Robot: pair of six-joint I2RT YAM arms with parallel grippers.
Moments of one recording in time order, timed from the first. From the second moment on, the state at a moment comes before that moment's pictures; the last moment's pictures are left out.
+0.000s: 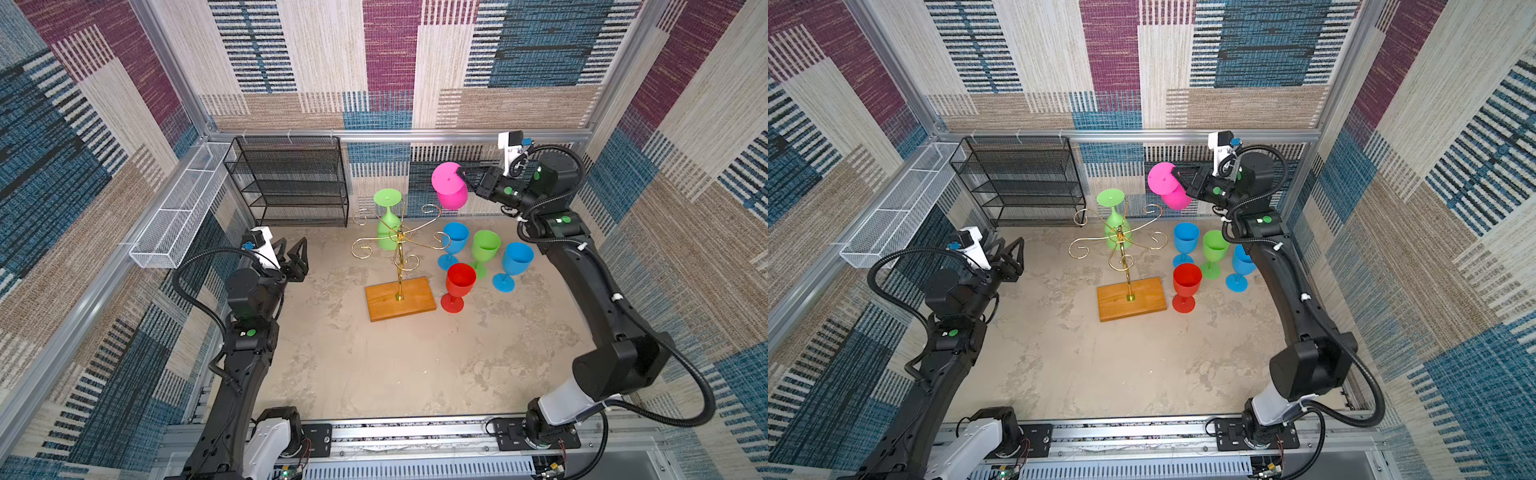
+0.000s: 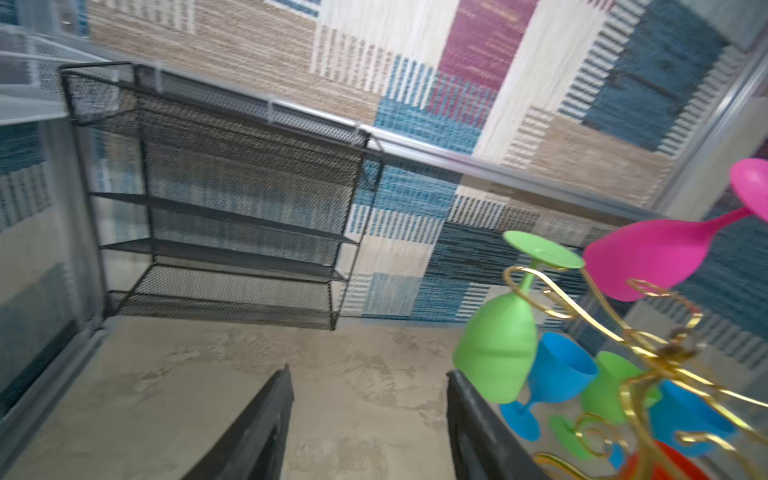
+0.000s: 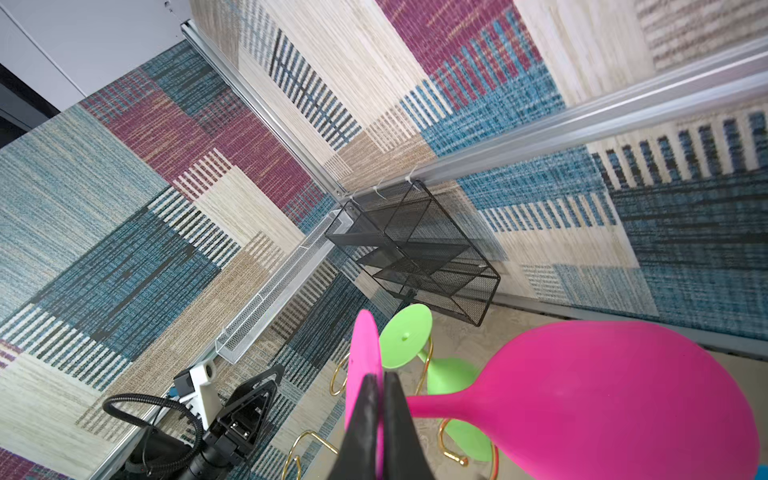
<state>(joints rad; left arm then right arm) 0.05 0.93 0.78 0.28 0.37 -0.32 0.18 1.52 1.72 -0.16 -0.69 0.65</state>
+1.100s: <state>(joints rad) -0.51 1.46 1.31 0.69 0.87 -0.68 0.37 1.26 1.61 -0.24 -0.78 0.35</state>
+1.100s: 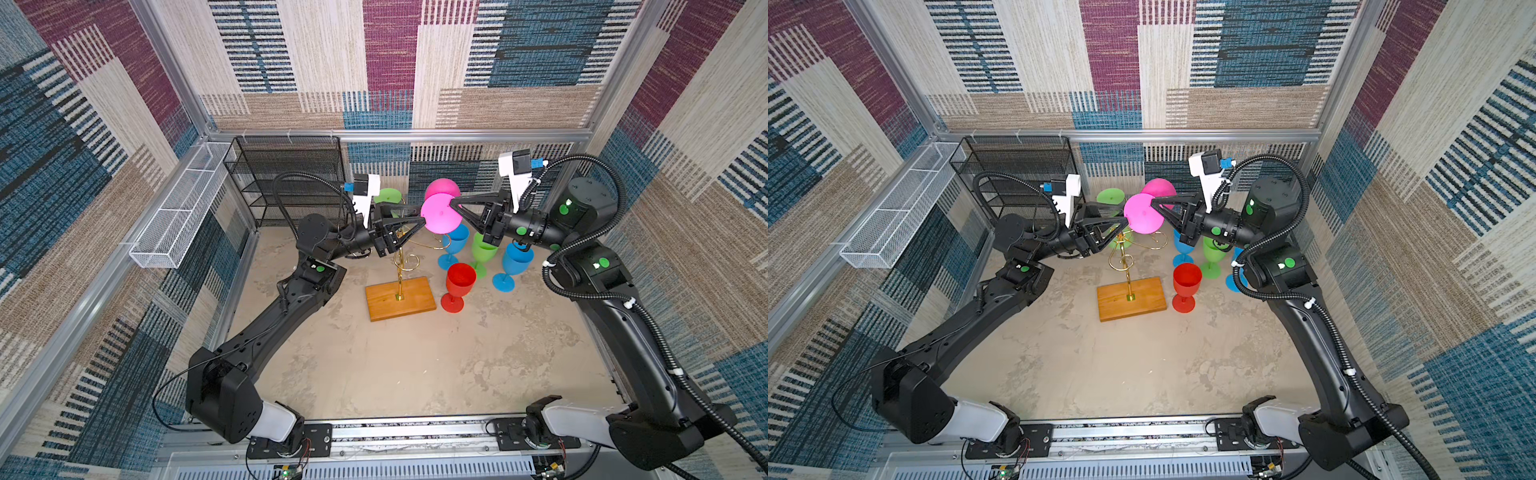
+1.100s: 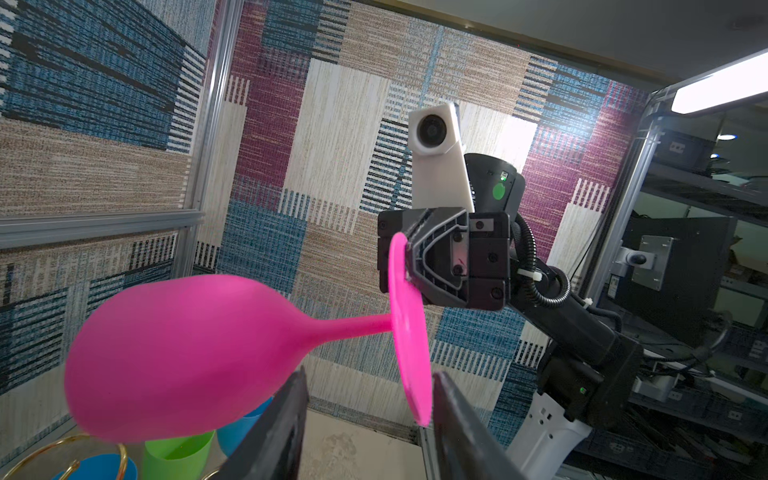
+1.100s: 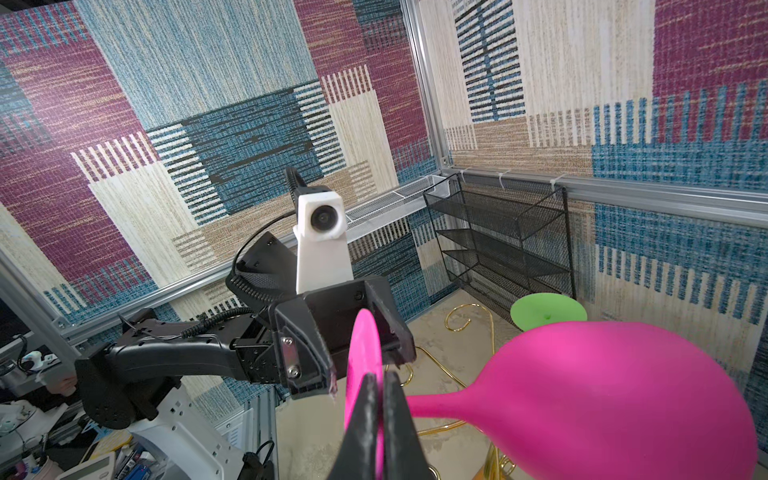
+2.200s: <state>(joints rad) -0.39 1.44 1.42 0.53 0.97 -1.16 0.43 1.07 1.36 -0.18 -0.45 0.05</state>
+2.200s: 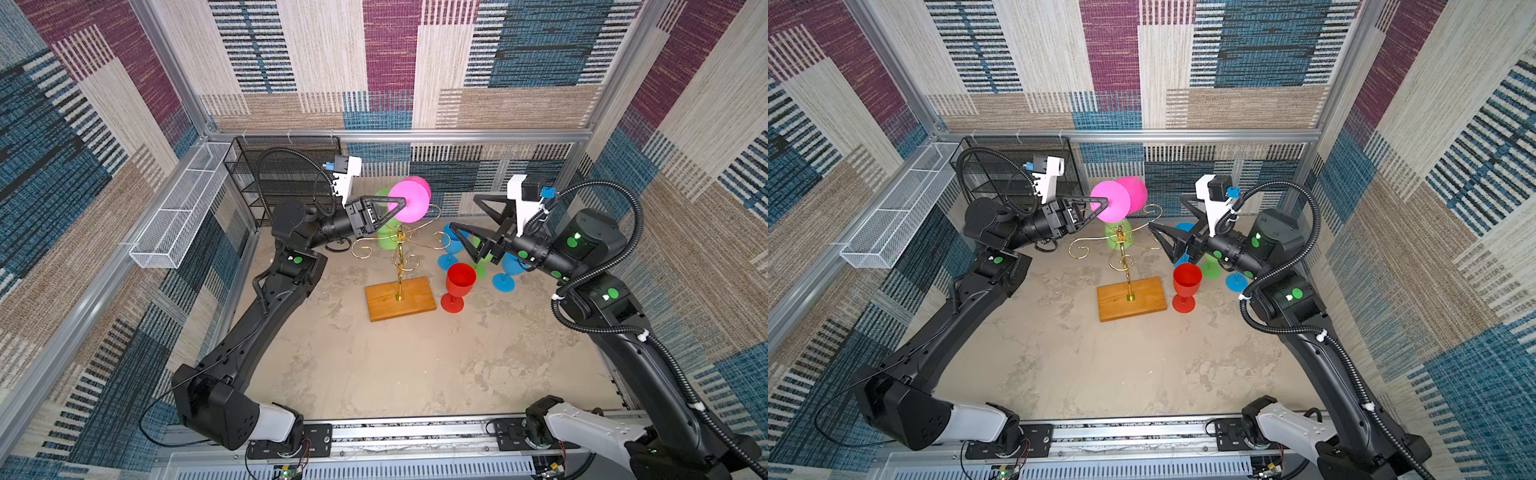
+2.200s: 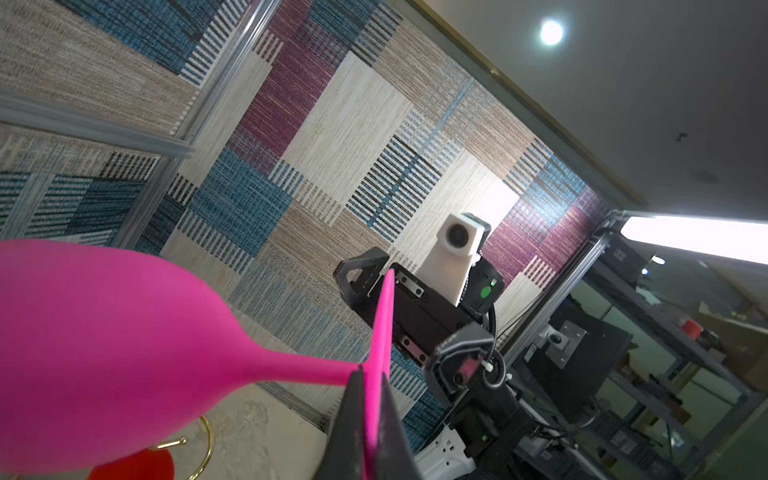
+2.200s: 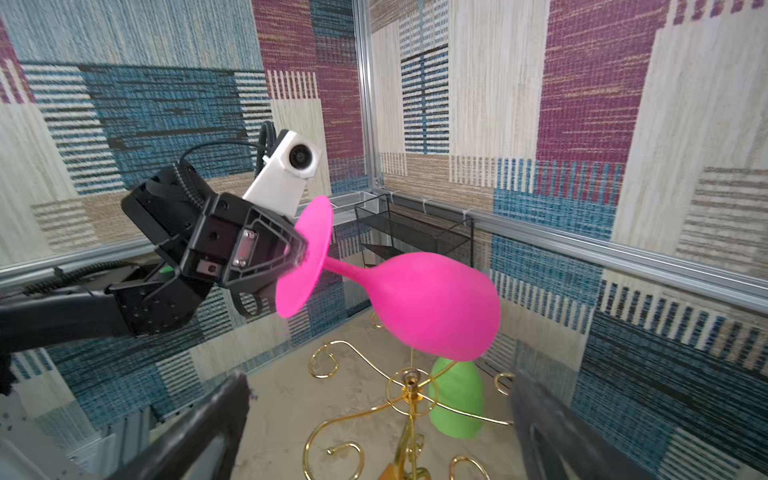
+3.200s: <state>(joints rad) -0.38 1.45 1.46 0.64 1.08 -1.49 0.48 1.38 1.39 0.08 -0.56 -0.18</state>
